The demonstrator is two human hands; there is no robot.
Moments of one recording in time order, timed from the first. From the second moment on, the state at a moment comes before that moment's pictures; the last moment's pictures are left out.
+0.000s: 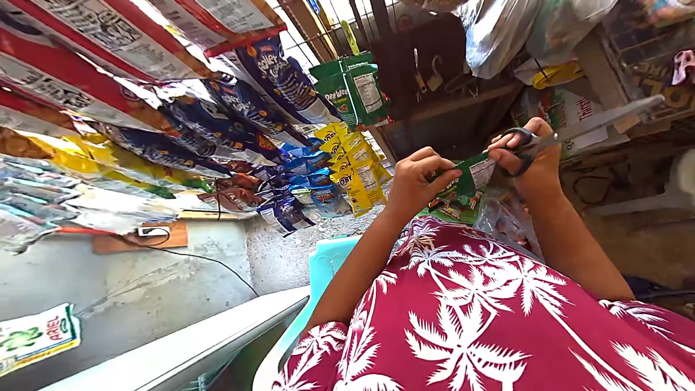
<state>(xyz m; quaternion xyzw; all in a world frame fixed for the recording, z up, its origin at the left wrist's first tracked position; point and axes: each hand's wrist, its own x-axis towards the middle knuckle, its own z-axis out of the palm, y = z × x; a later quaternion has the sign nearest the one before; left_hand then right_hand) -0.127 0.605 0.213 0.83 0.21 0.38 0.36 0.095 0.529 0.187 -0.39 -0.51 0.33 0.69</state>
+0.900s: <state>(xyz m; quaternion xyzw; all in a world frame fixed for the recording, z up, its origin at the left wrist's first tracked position) -0.145 0.600 0.195 0.75 0.34 0.36 0.44 0.002 0.538 0.174 -0.59 -0.46 0.27 0.61</state>
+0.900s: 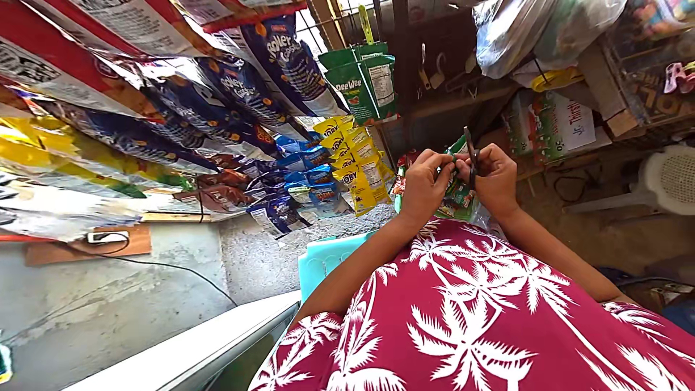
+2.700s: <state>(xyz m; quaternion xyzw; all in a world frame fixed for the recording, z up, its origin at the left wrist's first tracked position) -0.179 0.644 0.198 0.85 0.27 0.30 0.34 0.061 0.494 0.248 -0.78 -0.62 0.10 0.05</state>
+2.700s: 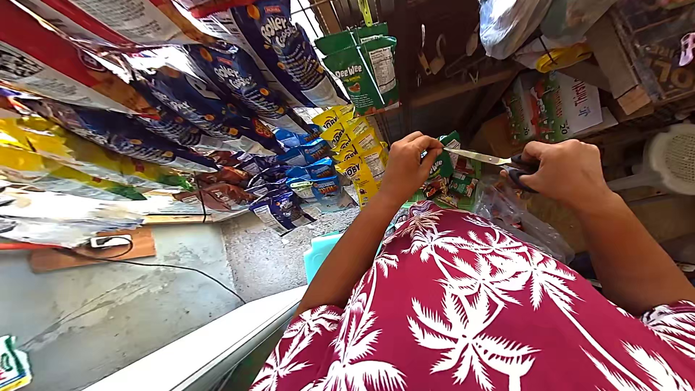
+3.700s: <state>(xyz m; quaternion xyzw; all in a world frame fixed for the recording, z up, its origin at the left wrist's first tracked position) -0.177 0.642 0.201 0.91 0.26 0.26 0.21 0.078 0.505 0.252 -0.71 -0.70 0.07 0.04</state>
